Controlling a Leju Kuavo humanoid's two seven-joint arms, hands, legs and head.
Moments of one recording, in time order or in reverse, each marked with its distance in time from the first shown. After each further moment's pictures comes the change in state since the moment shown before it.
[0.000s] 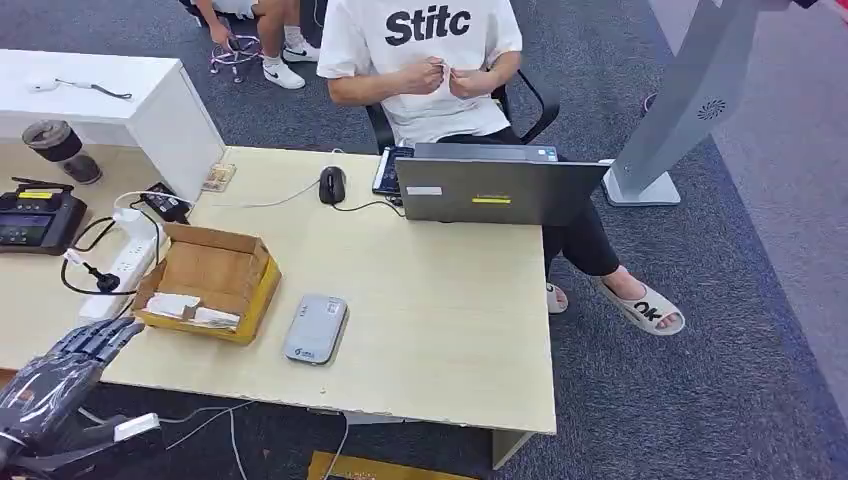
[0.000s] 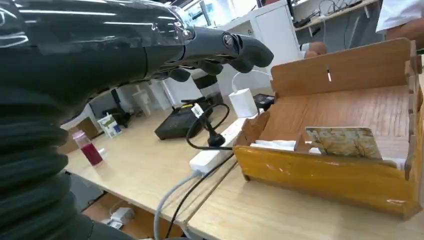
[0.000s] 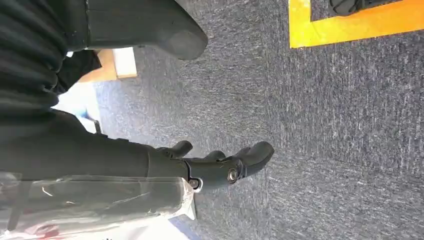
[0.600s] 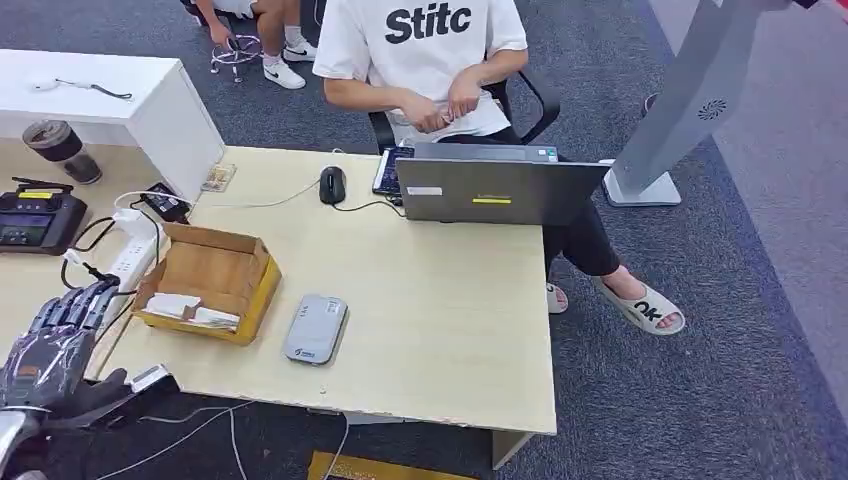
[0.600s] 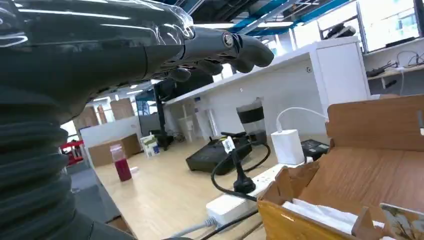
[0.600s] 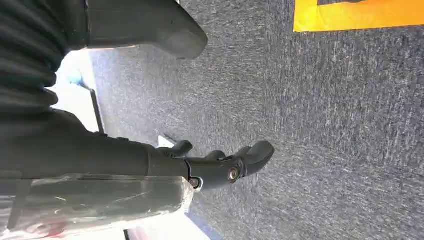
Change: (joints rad) left arm -0.240 -0.226 -0.004 0.285 -0.270 0.244 -0.015; right arm -0.001 0.003 0.023 0.000 0.121 0.000 0.034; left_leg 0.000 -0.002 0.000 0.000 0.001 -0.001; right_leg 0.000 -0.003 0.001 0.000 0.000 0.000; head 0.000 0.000
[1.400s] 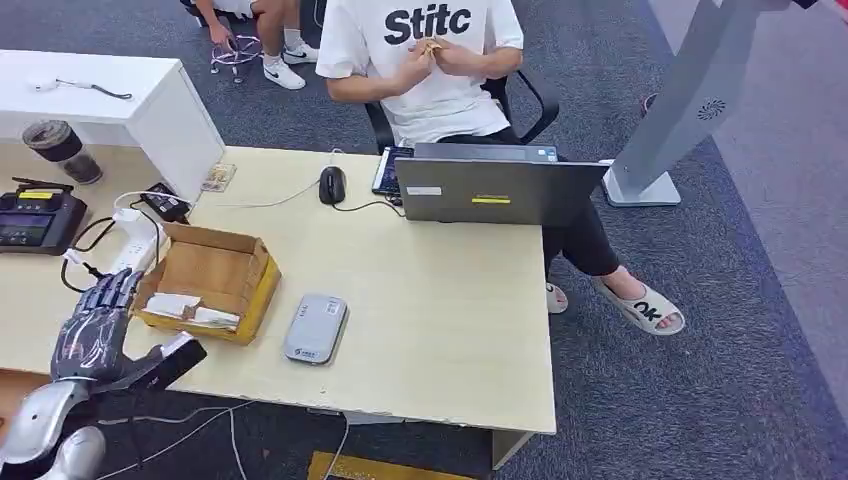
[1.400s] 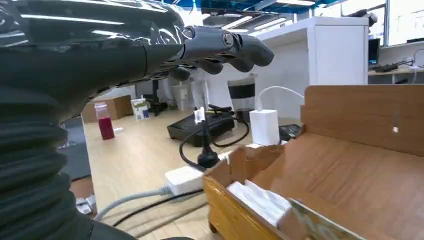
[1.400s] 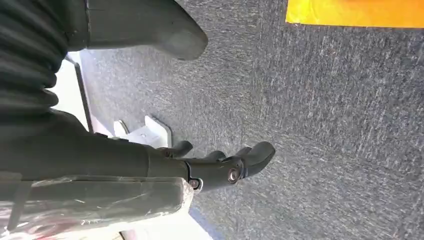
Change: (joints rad) left arm -0.240 -0.150 -0.035 0.297 0.008 0.086 -0.127; right arm -0.007 -0.001 0.032 0.000 0.071 0.005 -0.010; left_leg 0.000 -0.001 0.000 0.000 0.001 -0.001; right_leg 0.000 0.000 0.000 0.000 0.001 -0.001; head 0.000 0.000
